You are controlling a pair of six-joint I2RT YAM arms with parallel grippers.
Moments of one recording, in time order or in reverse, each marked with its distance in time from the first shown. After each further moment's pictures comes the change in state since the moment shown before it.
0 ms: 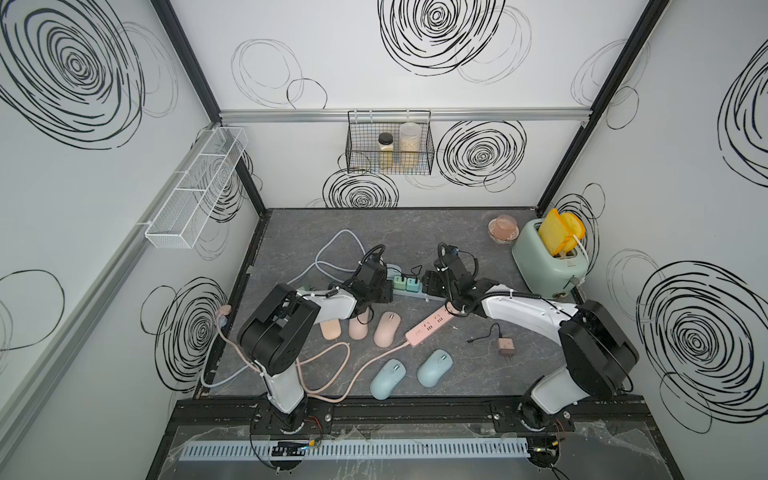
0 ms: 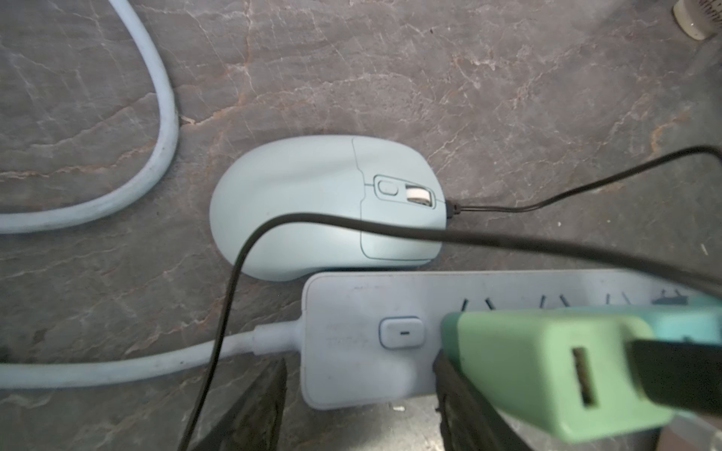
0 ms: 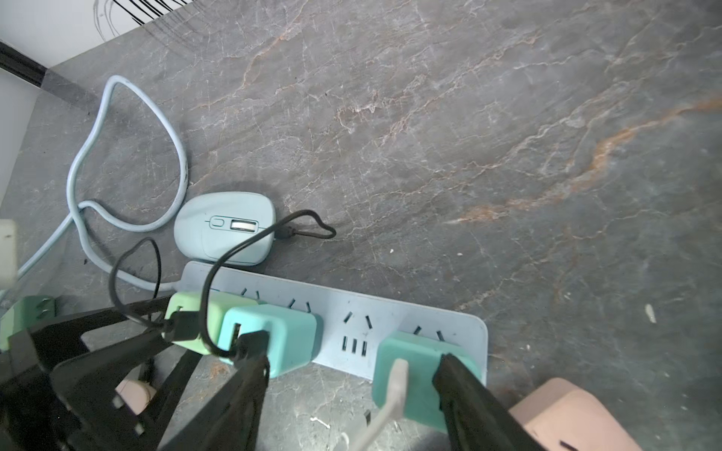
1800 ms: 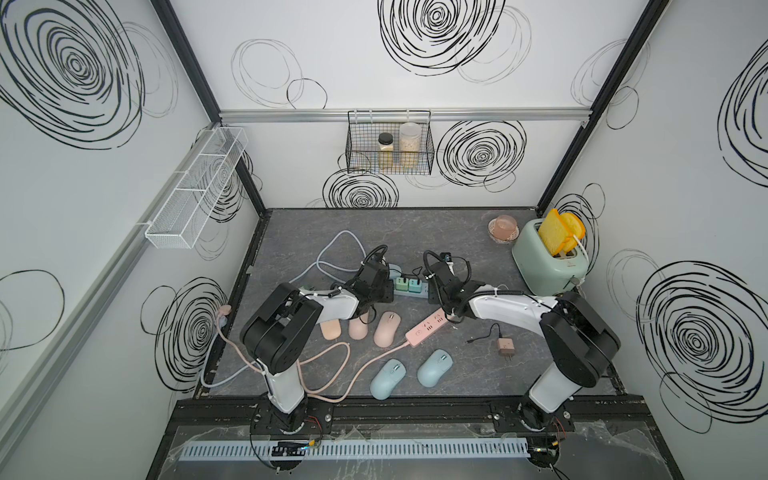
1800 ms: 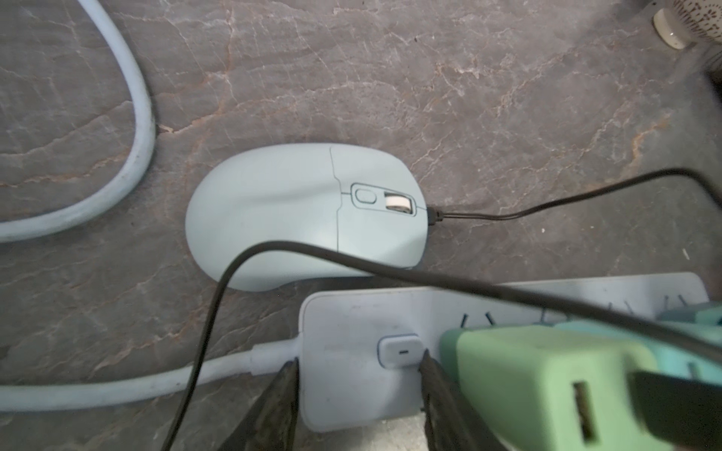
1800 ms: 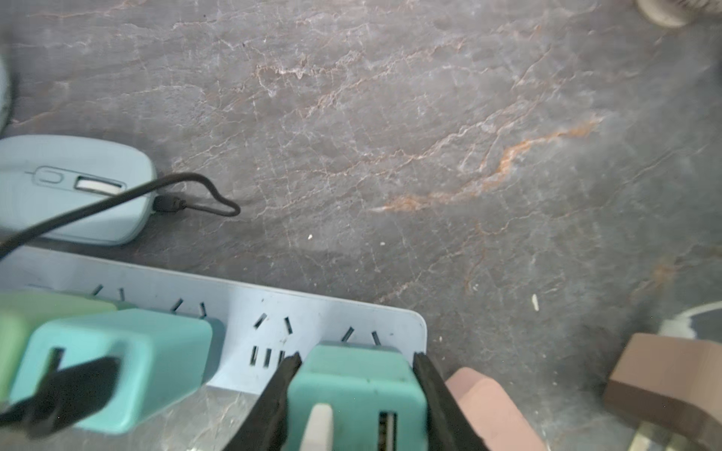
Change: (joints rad) left arm -0.019 0.018 0.010 0.023 0.008 0.001; right arm 0.071 0.116 0.044 -0.101 0.250 -0.140
